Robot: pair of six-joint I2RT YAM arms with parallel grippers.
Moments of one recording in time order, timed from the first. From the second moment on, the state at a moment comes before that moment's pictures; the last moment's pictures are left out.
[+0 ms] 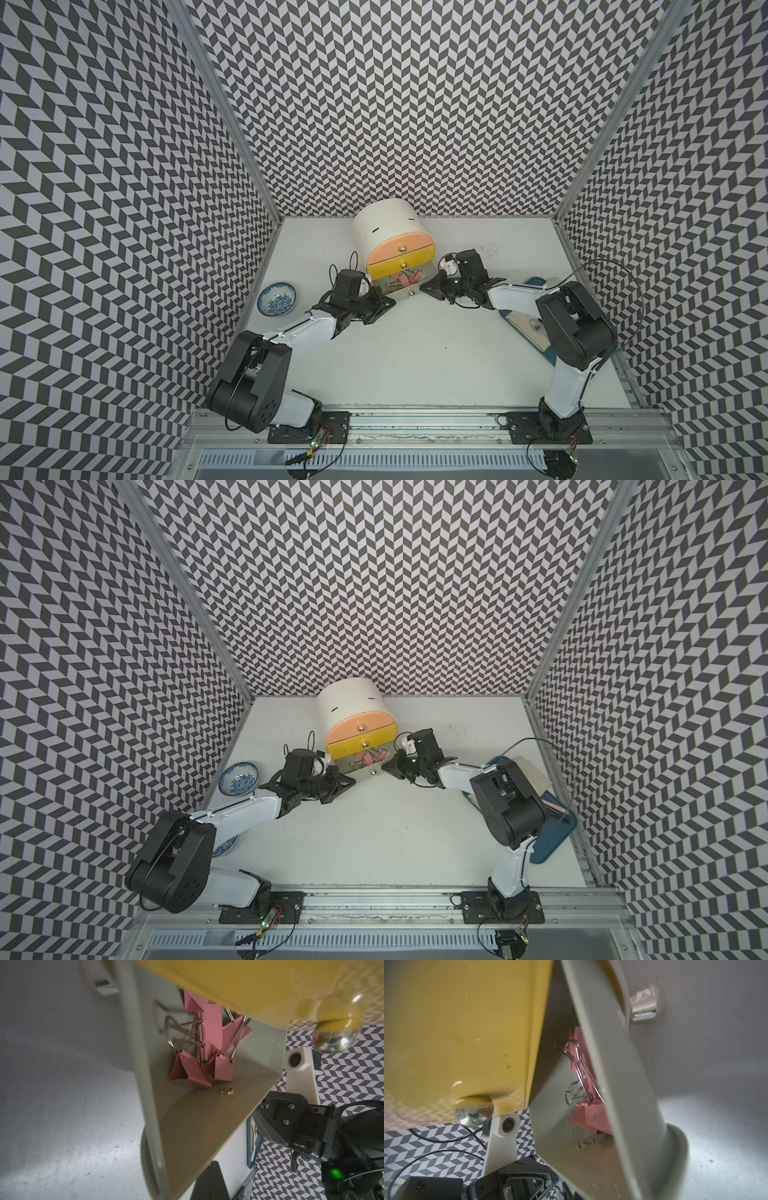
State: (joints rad) left arm -0.37 1.42 0.65 0.06 0.54 -1.04; right arm 0.48 1.87 1.03 0.17 -0.63 1.03
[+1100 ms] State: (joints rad) left arm -0.32 1.02 0.63 -0.28 0.47 -0.98; right arm 0.46 2.07 1.14 0.51 -0.67 1.31
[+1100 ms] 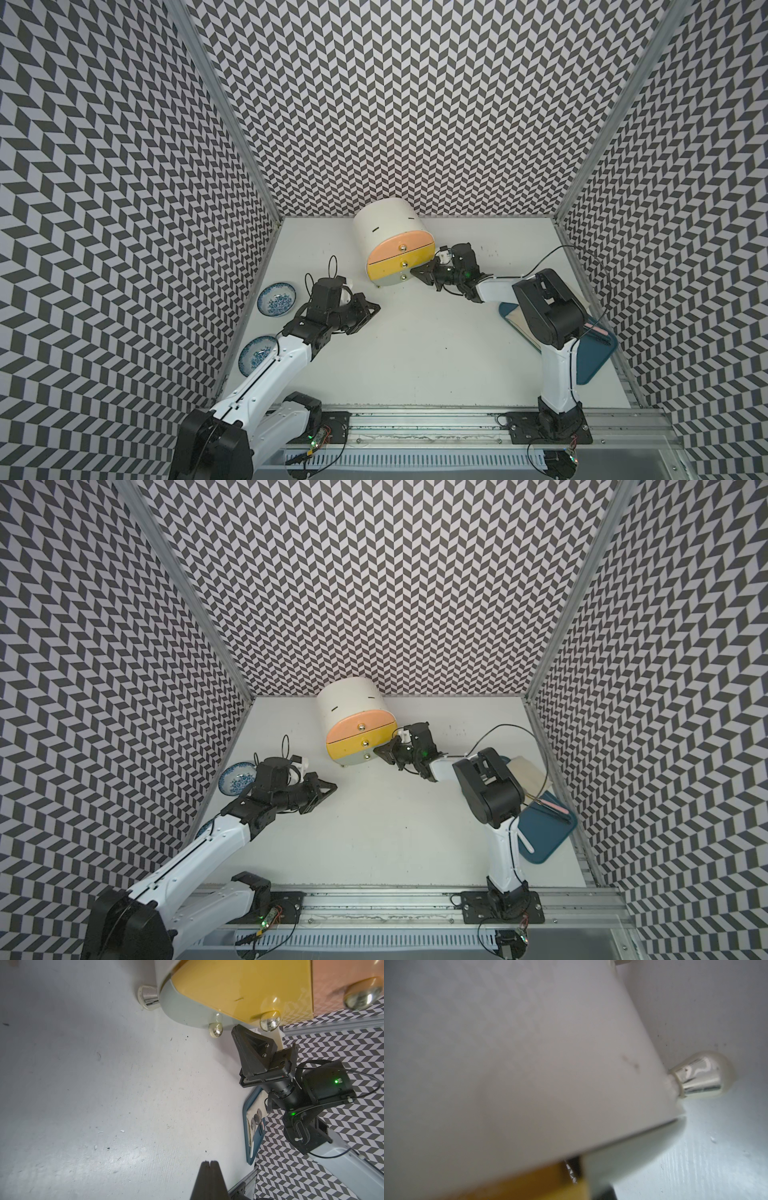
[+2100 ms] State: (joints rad) left arm -0.24 0.90 0.86 0.02 -0.20 -0.44; right arm 0.45 1.25 1.10 -0.11 0.14 0.31
